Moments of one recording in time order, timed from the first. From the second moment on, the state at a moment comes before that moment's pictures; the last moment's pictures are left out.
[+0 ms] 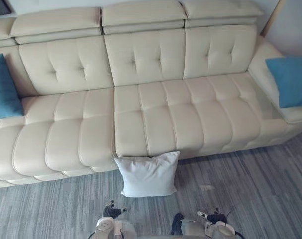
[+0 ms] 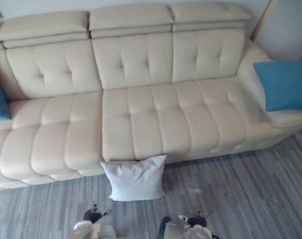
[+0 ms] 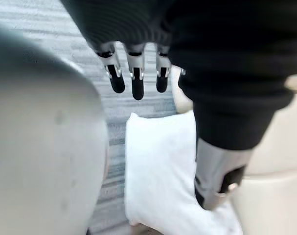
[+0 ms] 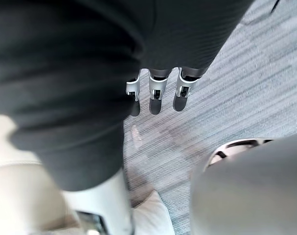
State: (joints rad) left arm -0.01 0.06 0.06 1.01 0.02 -0.07 0.15; right arm 0.02 -0.05 -0.19 1.01 0.08 -0.03 -0.21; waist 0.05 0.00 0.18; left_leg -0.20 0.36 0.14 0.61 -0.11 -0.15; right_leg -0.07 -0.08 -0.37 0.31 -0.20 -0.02
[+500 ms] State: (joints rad) left arm -0.03 0.04 0.02 0.99 0.02 -0.07 0.15; right arm 0.00 0.00 -0.23 0.99 0.09 -0.04 -0.21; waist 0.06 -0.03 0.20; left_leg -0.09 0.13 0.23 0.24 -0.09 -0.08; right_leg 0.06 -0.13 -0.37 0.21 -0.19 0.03
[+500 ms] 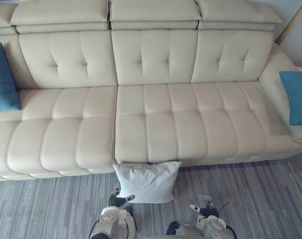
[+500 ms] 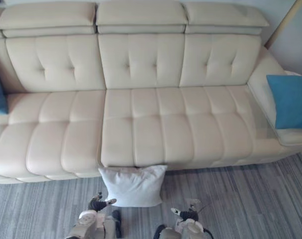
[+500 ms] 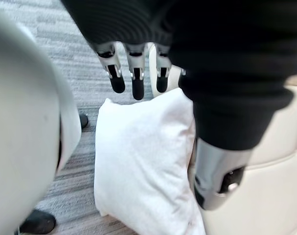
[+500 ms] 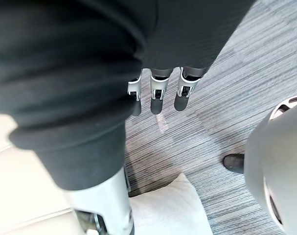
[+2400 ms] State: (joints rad) left arm -0.99 0.14 -0.03 0.57 -0.18 -0.12 0.50; right arm -0.95 -0.18 -0.11 0.61 0.20 -0.05 -0.50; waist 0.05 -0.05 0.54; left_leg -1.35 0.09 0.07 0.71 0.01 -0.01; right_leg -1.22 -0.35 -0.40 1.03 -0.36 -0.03
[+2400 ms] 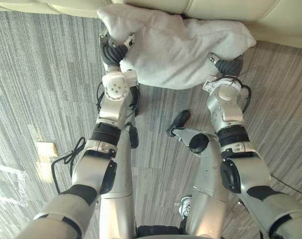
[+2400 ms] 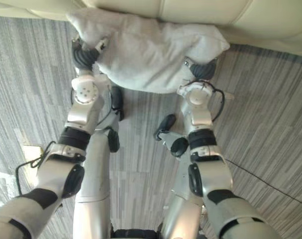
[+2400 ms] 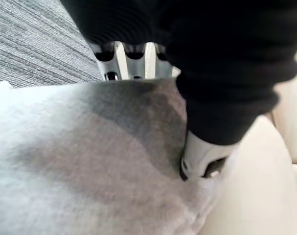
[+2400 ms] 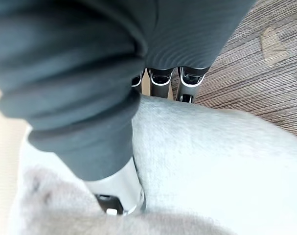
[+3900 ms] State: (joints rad) left arm 0.18 0.10 -0.28 -0.02 -0.20 -0.21 0.37; right arm 0.17 -0.09 0.12 -0.02 0.04 -0.17 -0.31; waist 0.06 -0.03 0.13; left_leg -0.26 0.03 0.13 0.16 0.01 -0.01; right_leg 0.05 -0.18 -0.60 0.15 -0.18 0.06
